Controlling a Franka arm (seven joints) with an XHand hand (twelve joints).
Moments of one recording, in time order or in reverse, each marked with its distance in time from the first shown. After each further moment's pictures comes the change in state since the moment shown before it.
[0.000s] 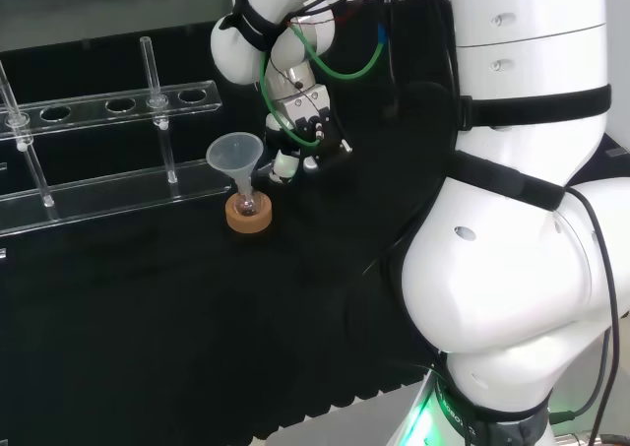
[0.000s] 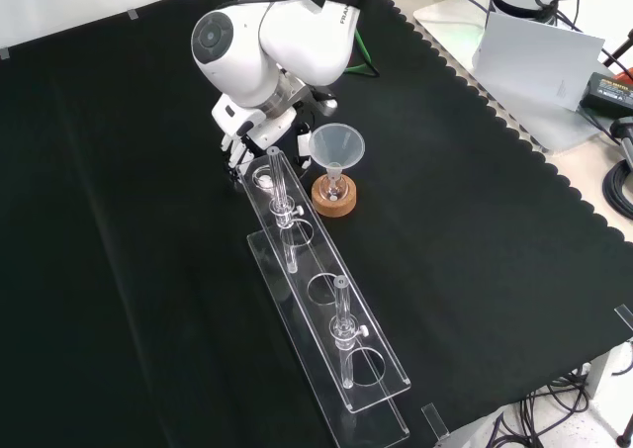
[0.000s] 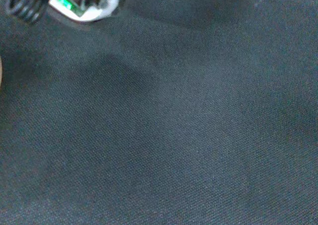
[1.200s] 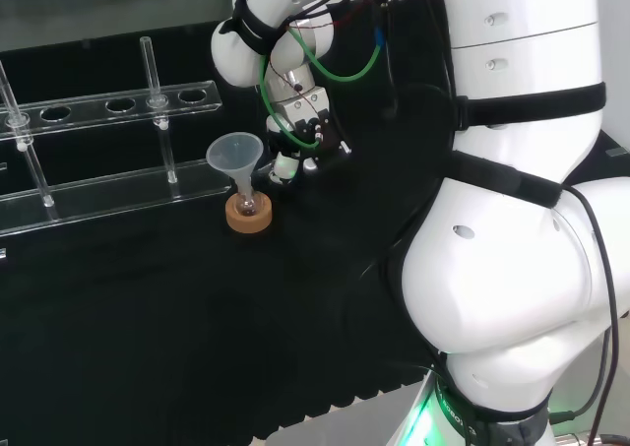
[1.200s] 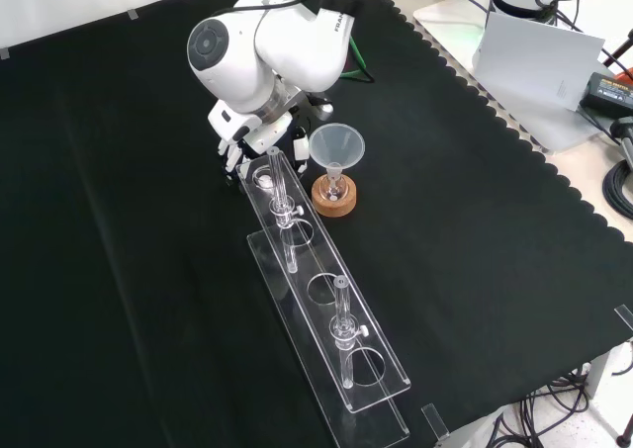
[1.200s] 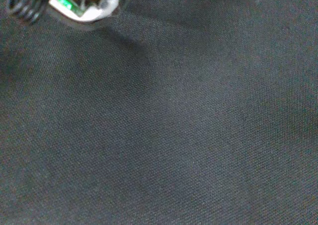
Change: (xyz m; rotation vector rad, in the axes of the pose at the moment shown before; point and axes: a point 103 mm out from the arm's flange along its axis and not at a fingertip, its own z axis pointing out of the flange) arm -0.002 0.010 0.005 0.001 -0.003 0.000
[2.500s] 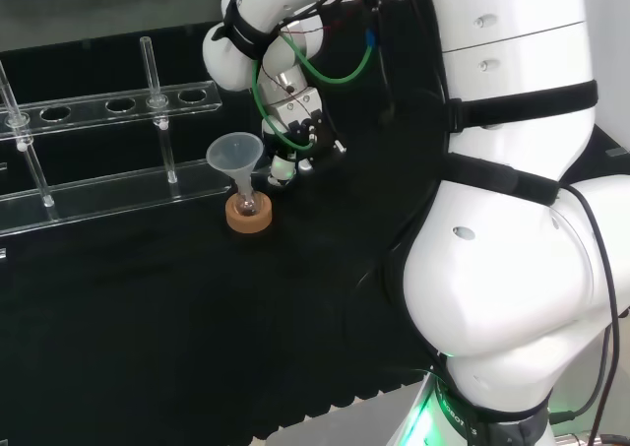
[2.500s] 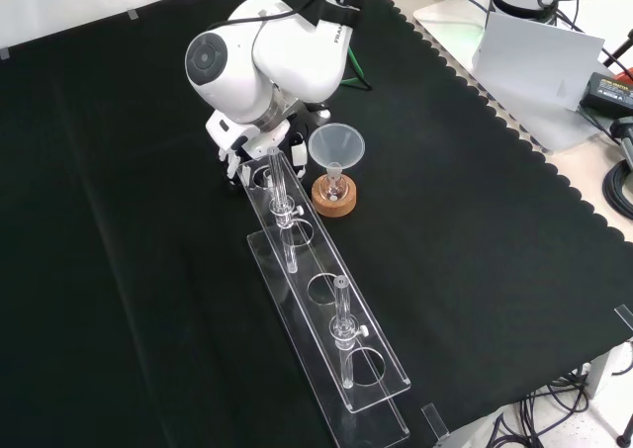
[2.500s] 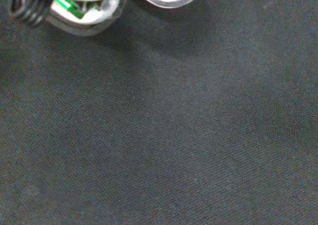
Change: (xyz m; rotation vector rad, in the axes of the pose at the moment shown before) arm 0.004 0.009 0.000 0.015 -0.052 0.013
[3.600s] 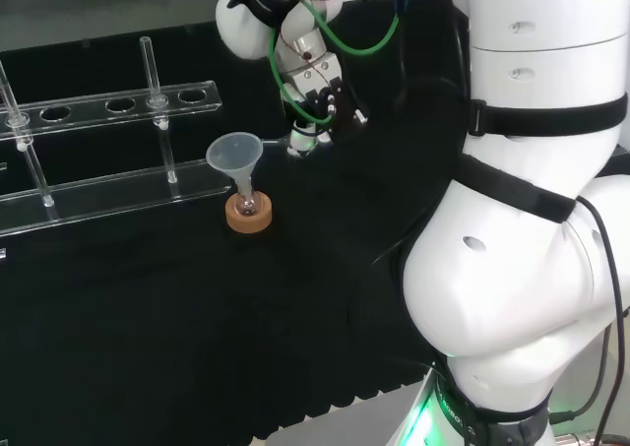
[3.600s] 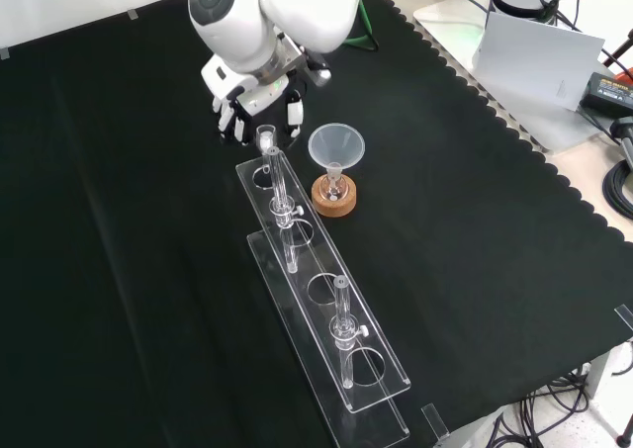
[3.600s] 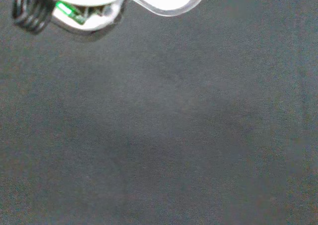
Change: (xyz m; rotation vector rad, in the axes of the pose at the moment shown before) arm -0.044 -0.048 -0.049 -0.051 -0.041 0.087
